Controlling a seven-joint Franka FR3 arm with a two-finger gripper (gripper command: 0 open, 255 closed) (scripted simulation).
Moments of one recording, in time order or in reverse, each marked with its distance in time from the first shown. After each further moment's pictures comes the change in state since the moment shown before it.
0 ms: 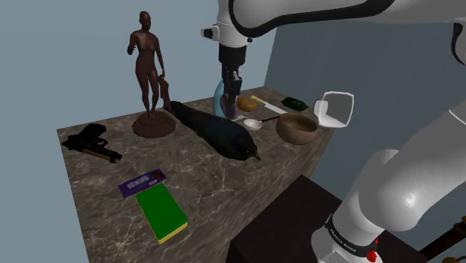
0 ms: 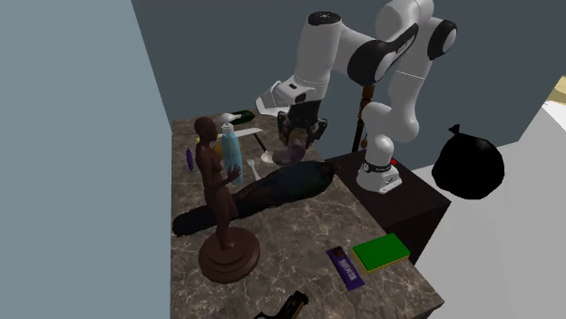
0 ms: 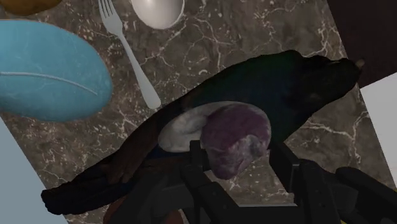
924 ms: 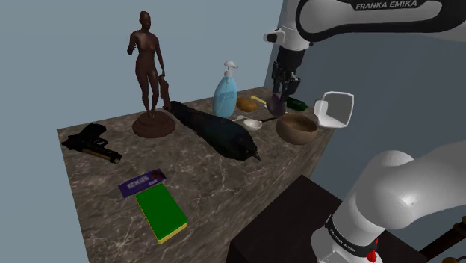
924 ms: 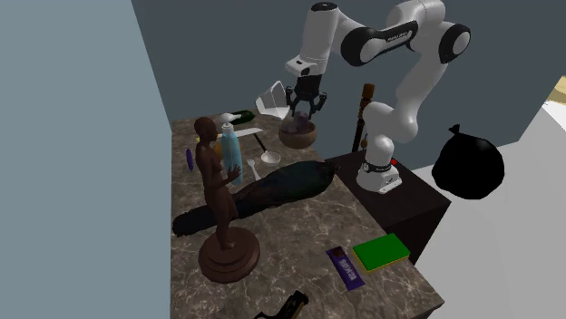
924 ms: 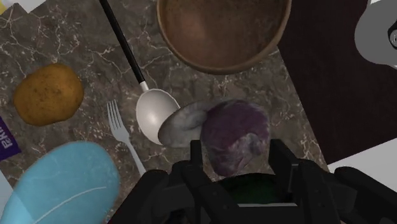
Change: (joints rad) arm -0.085 -0.355 -0.219 -0.293 -0.050 -0.019 -0.290
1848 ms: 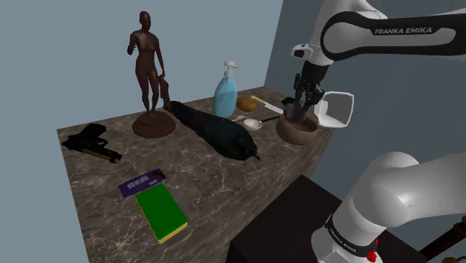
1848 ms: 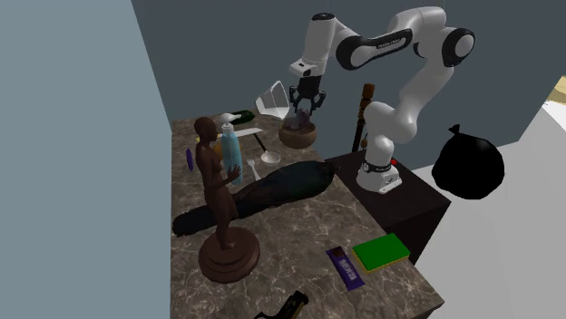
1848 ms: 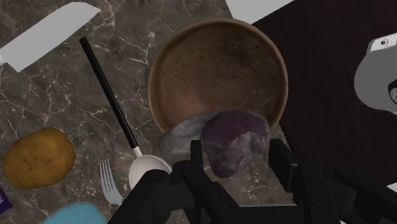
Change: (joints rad) arm -0.073 -0.146 -0.154 -0.174 -0.098 0.057 -0.160
